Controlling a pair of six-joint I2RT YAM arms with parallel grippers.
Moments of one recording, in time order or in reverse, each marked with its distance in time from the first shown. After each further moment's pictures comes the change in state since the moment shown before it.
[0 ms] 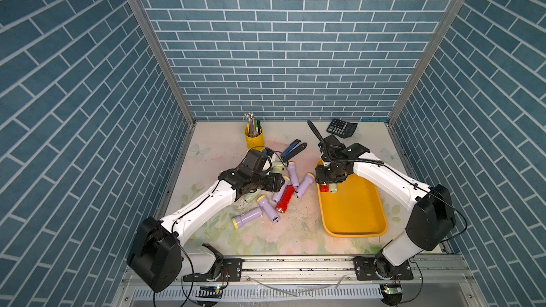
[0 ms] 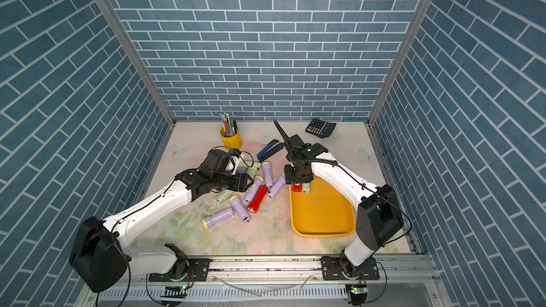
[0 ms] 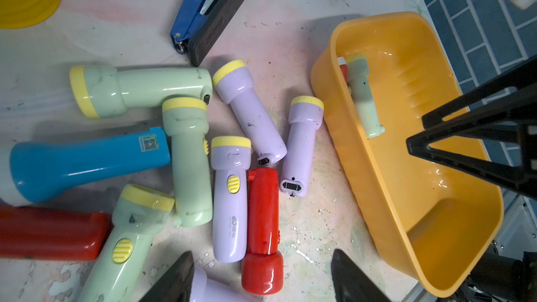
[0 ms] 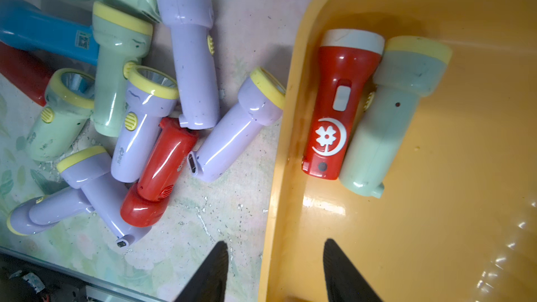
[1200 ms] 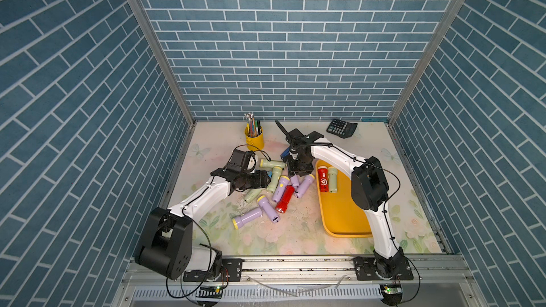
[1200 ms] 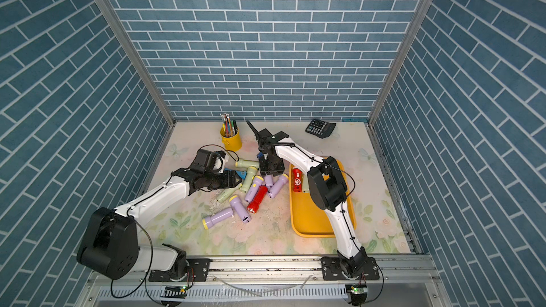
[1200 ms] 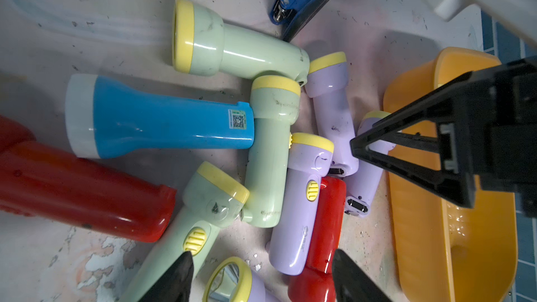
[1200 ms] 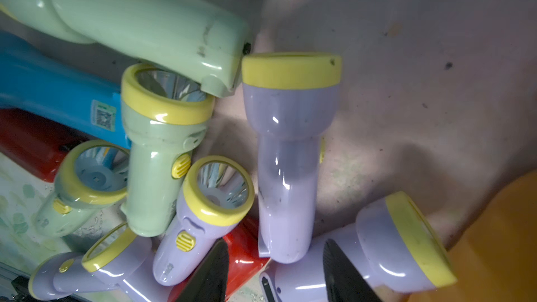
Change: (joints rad) left arm 0.224 0.098 -0.066 0.055 0.113 -0.053; right arm 0.065 0.624 0.582 -0.110 -0.111 0.000
